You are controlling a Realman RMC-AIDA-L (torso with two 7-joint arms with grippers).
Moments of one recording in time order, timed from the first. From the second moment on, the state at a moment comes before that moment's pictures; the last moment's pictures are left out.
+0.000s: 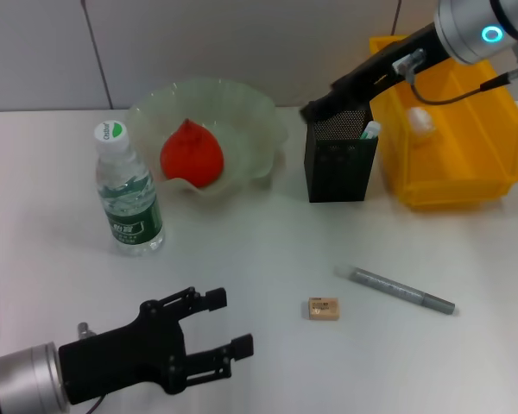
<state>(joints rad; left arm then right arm) -0.45 -1.98 2.04 0.12 0.48 1.52 -0.90 1.00 2.04 -0.97 -1.07 -2.48 -1.47 2.37</state>
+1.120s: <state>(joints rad) -0.42 -1.92 2.04 0.10 0.59 1.51 -0.71 1.05 2.09 -1.47 -0.72 -2.41 -1.39 2.05</state>
